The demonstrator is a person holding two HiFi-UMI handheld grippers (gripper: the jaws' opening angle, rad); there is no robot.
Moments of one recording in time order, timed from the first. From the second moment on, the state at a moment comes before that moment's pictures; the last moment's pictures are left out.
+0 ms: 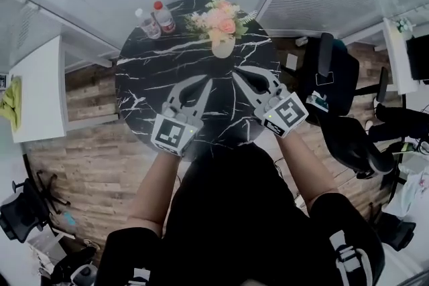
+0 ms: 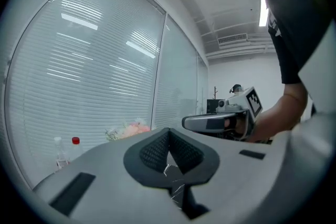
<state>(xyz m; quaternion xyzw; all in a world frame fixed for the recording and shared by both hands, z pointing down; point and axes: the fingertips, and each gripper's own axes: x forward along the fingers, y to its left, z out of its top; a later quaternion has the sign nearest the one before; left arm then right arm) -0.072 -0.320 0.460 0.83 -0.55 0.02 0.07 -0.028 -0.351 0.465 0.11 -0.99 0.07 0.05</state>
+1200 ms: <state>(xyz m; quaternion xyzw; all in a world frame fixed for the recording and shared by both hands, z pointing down) -0.064 -0.300 0.420 0.84 -0.53 0.00 0.05 -0.021 -0.318 0.421 0.14 -0.99 0.02 0.03</state>
